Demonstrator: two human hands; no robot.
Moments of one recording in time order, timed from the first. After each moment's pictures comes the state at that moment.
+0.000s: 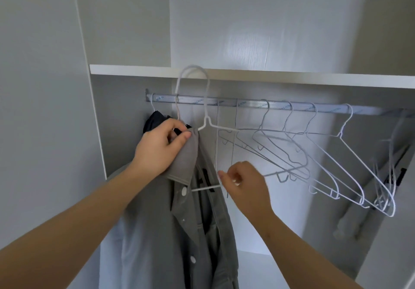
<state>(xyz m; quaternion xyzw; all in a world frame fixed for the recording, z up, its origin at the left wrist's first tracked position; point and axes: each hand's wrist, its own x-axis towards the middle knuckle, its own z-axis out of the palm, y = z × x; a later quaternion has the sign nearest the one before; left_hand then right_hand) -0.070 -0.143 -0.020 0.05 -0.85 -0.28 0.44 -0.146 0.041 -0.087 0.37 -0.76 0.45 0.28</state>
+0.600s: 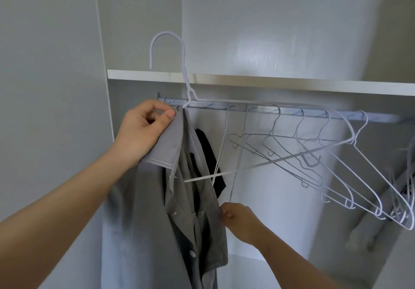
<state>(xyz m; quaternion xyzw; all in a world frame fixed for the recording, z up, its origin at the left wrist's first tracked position) -0.043 -0.169 0.019 0.00 -0.75 -0.46 0.49 -0.155 0.026 -0.131 0.36 -0.87 0.31 -0.11</state>
